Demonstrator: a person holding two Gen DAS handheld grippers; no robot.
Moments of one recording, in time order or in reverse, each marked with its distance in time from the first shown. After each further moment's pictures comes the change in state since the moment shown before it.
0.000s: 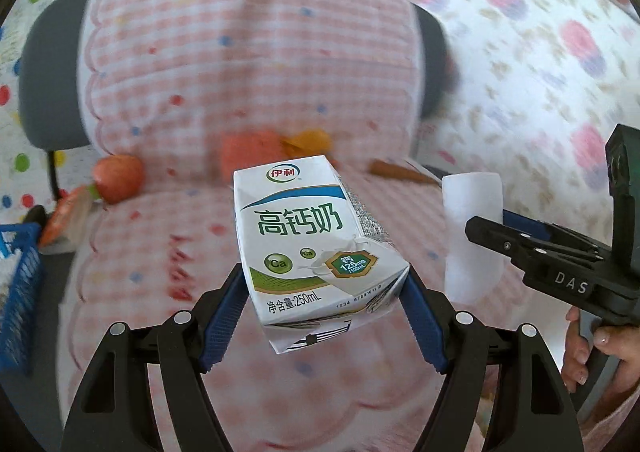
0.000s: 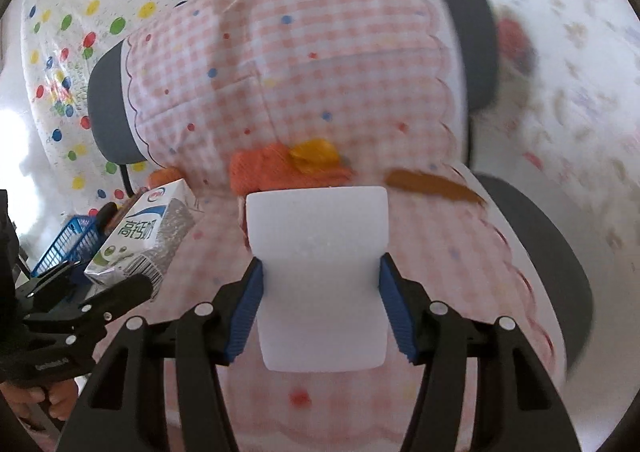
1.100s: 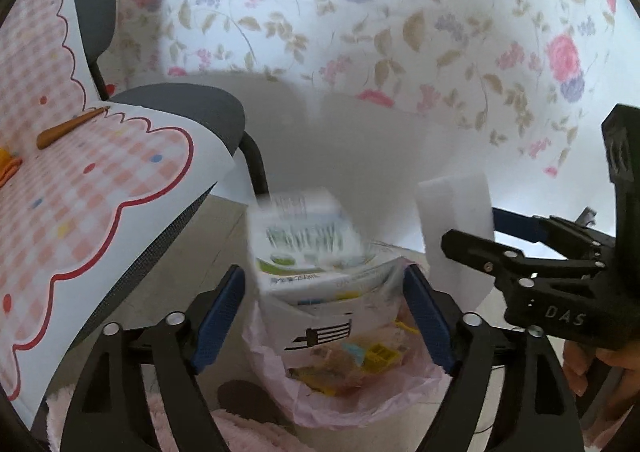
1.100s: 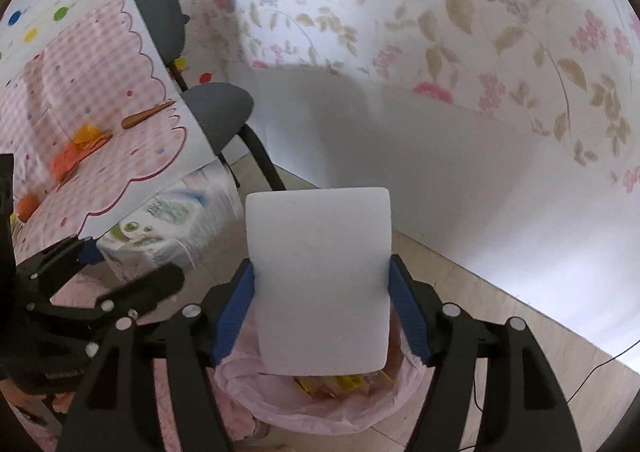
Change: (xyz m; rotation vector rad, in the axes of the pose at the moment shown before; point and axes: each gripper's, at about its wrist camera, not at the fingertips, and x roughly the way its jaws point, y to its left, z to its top) left arm 0.054 -0.282 -0.125 0.495 0.217 -0.485; right arm -0.167 -0.178 -0.226 0.467 0.018 -0.467
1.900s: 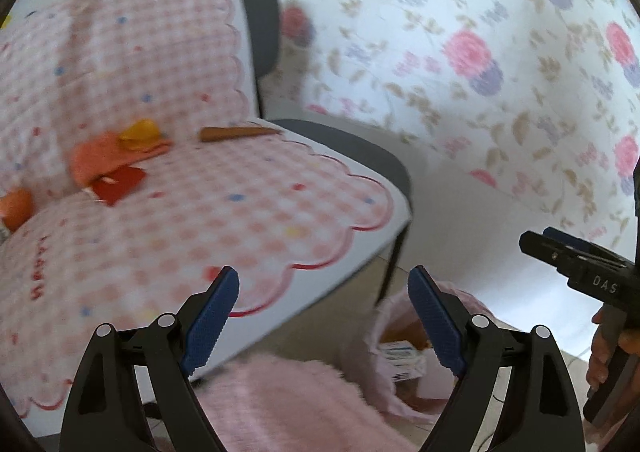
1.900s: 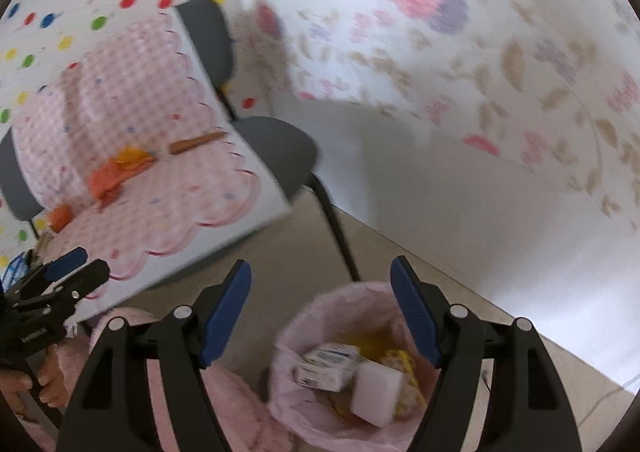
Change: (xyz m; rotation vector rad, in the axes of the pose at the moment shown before) left arm -0.127 0.108 -0.017 -0.256 -0.174 0.283; right arm -0.028 0.078 0.045 -0.110 -0.092 0.136
